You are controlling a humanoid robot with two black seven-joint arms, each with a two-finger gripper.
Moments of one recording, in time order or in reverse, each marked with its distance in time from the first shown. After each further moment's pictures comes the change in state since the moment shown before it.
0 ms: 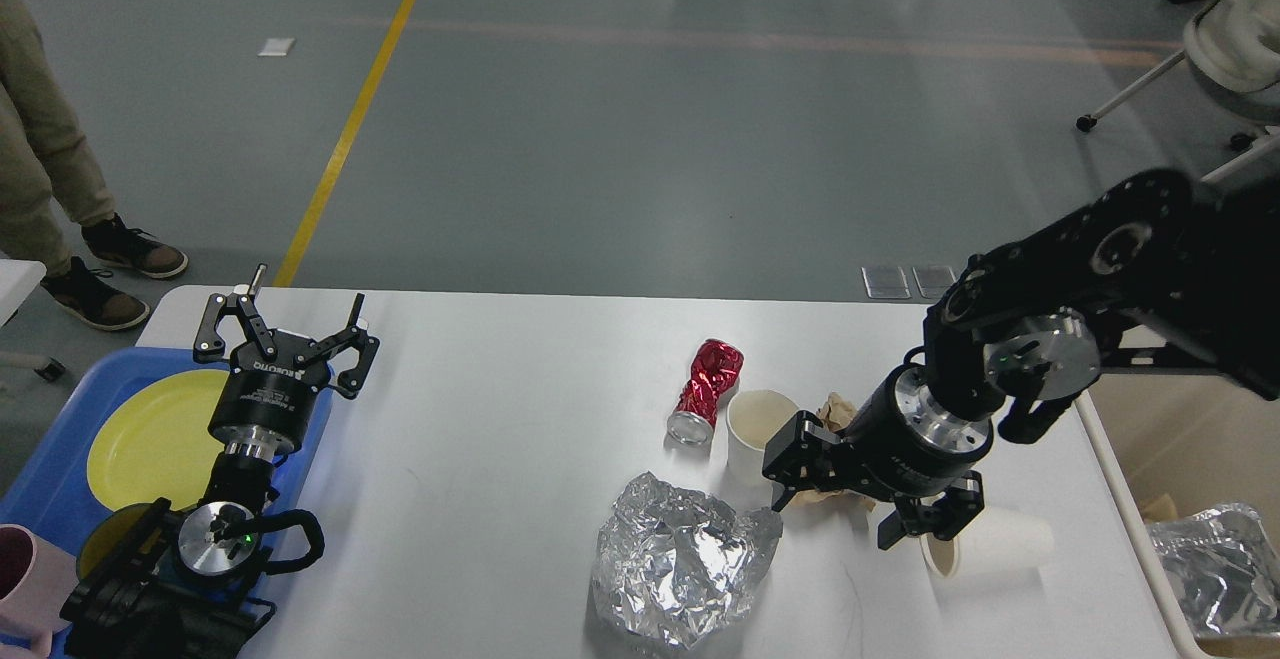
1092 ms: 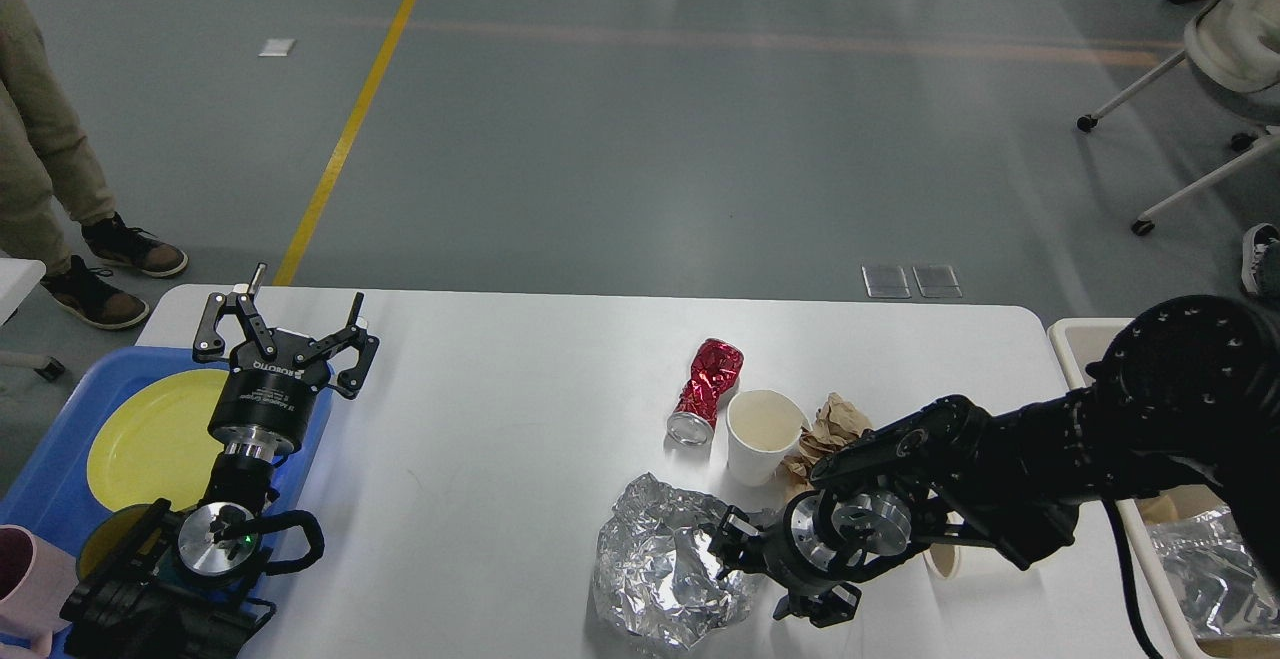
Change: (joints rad) left arm 0.000 0.000 0.000 -0.001 0.000 0.000 0.000; right arm -0.557 0.192 0.189 -0.440 0.001 -0.214 -0.015
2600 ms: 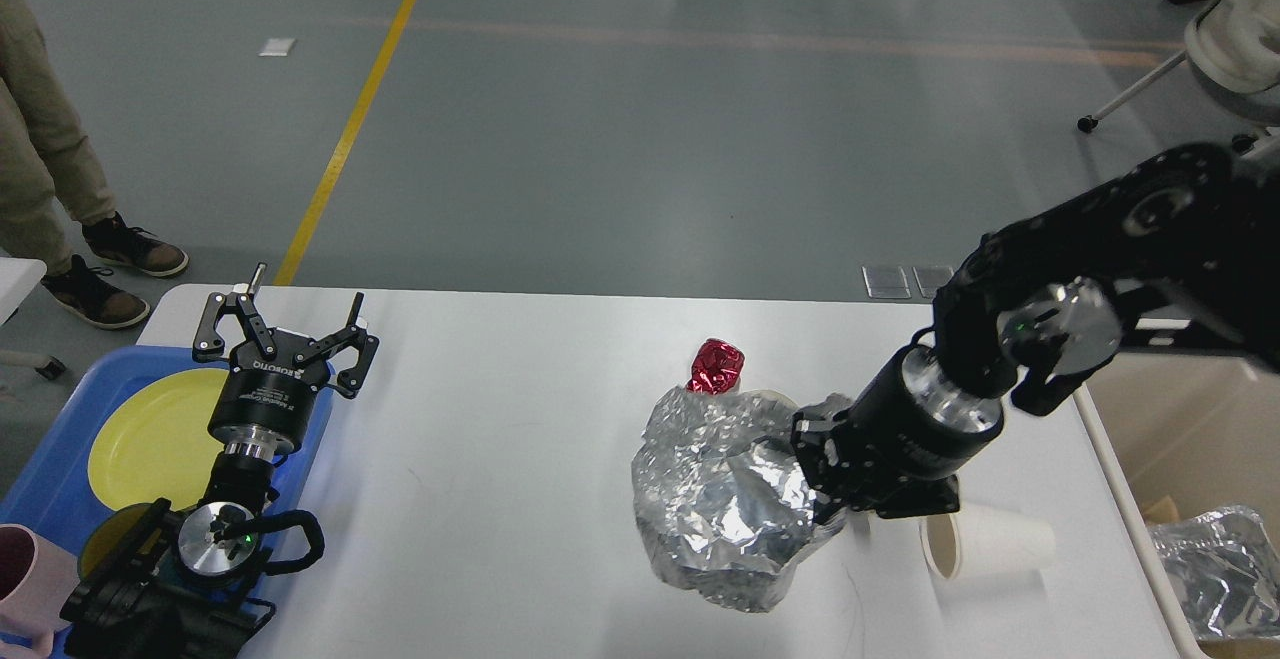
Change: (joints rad) left arm 0.000 0.000 0.000 0.000 0.000 0.000 0.000; right arm 0.932 -0.280 -0.341 0.520 0.066 0.499 0.010
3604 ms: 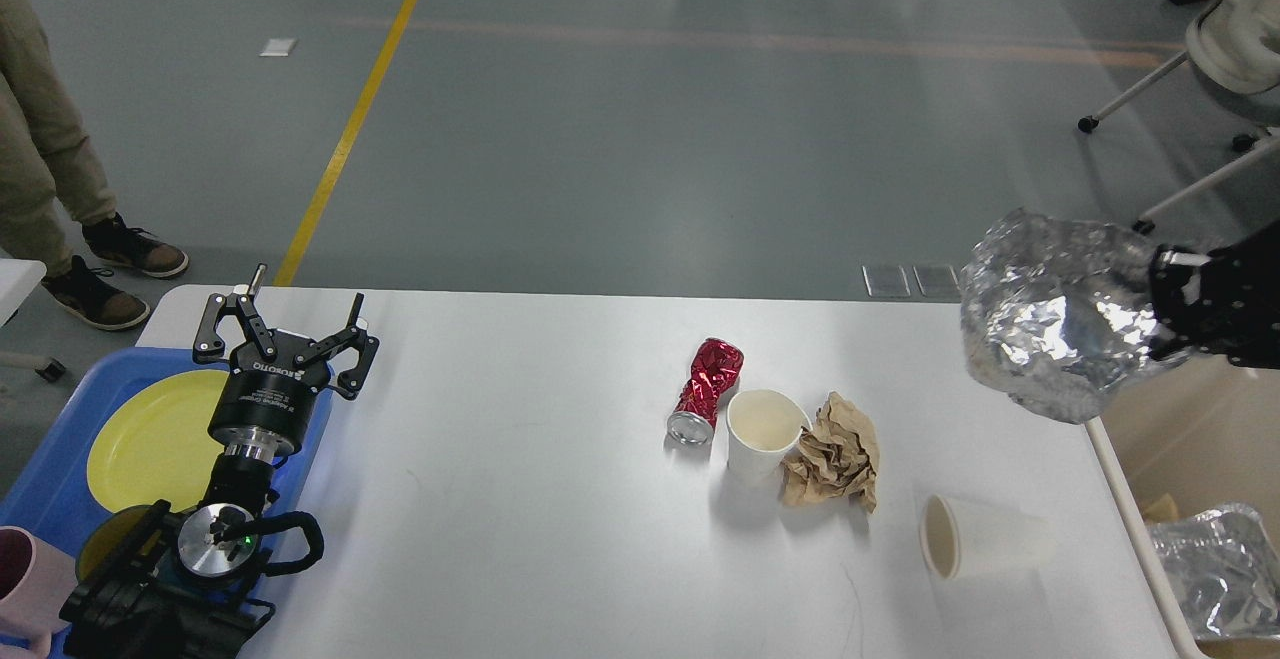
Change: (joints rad) left arm 0.001 0.000 0.000 0.001 0.000 0.000 0.000; right arm -0.058 -0.274 -0.536 -0.388 -0.157 0.096 0.245
